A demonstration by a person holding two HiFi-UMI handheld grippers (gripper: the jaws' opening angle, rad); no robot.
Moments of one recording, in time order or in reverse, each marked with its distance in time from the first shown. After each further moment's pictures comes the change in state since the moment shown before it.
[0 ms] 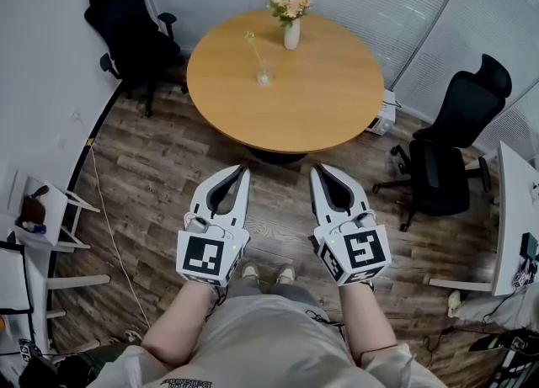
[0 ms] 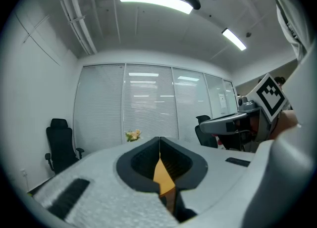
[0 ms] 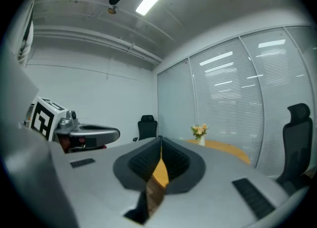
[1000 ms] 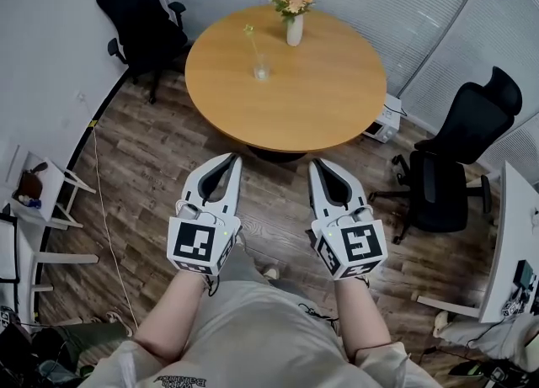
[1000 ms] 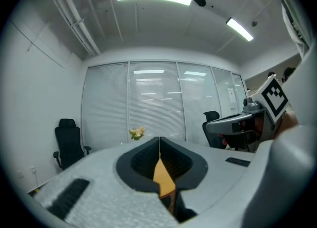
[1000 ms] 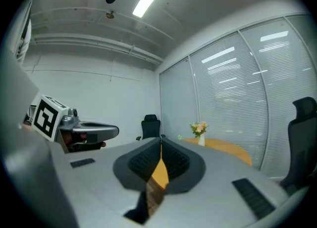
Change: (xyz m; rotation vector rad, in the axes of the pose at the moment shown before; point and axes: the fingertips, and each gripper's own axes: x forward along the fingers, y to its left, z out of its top) left arm 0.045 -0.032 -0.009 0.003 0.044 0.109; right arm -0.006 -0.070 -0.021 0.024 0.009 0.070
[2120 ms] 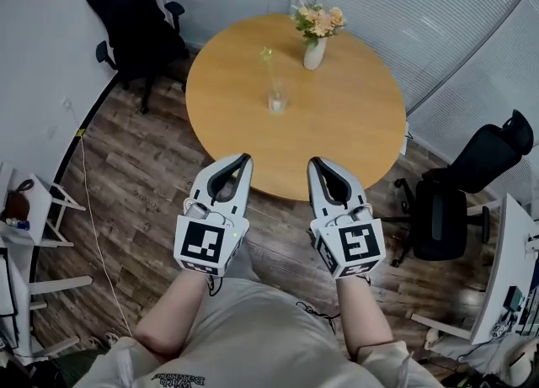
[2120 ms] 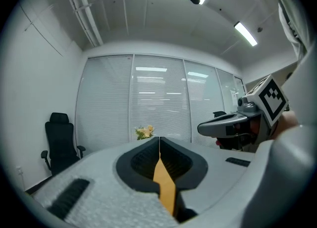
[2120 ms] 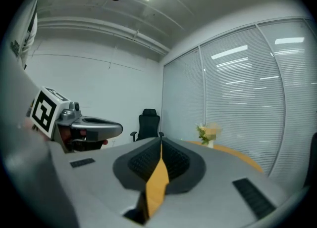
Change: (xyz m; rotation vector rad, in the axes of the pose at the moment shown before) left arm 0.134 0.148 -0.034 -0.030 -0.016 -0.055; right arm 0.214 -0.012 -0.001 -0.118 0.048 0.013
